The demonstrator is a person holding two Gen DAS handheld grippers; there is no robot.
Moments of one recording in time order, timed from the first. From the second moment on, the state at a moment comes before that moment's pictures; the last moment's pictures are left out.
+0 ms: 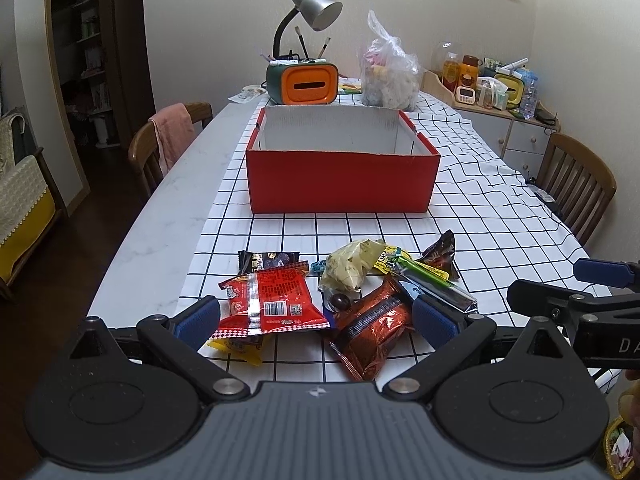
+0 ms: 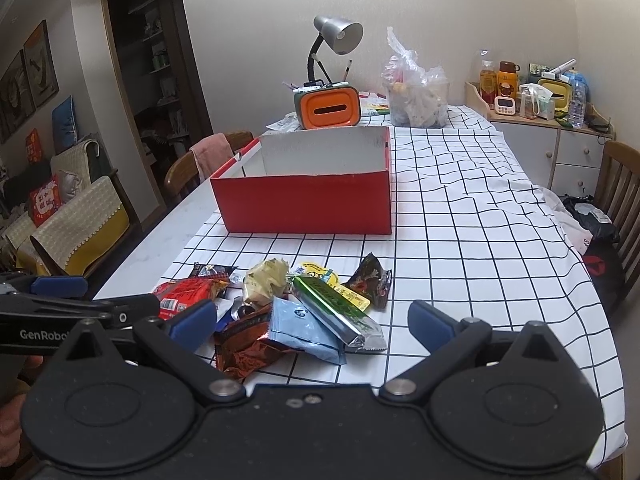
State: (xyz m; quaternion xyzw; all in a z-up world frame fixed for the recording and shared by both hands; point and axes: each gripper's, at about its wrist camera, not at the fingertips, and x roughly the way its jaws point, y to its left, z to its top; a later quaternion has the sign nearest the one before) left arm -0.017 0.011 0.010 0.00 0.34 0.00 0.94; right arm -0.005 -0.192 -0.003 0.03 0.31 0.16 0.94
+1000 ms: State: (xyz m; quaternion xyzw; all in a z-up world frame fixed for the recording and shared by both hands) left arm -0.013 0.009 0.010 0.00 0.34 0.00 0.94; right arm -0.004 -0.190 -0.002 0.03 0.31 0.17 0.94
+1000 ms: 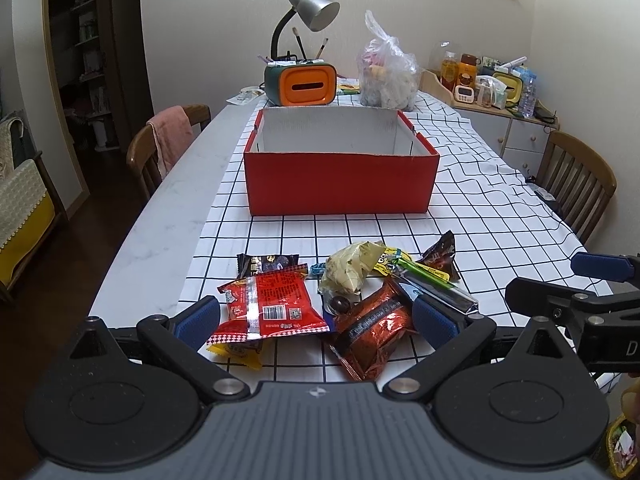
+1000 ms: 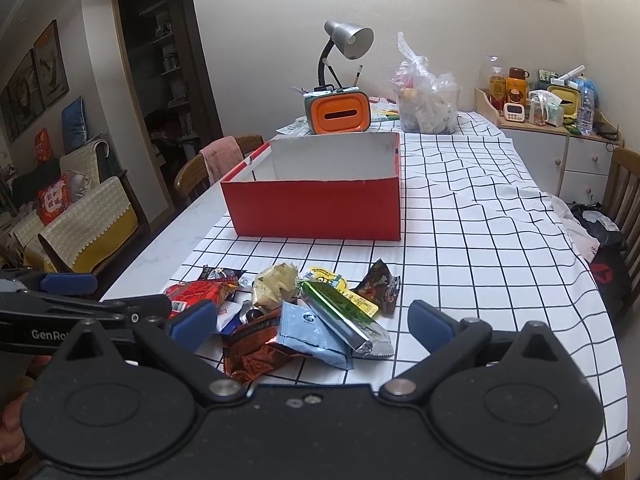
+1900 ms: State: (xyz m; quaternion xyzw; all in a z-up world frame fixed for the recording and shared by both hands) left arm 0.092 0.052 -0.016 -0.04 0.40 0.02 0.91; right arm 0.091 -0.196 -0.027 0.00 0.36 0.18 0.92
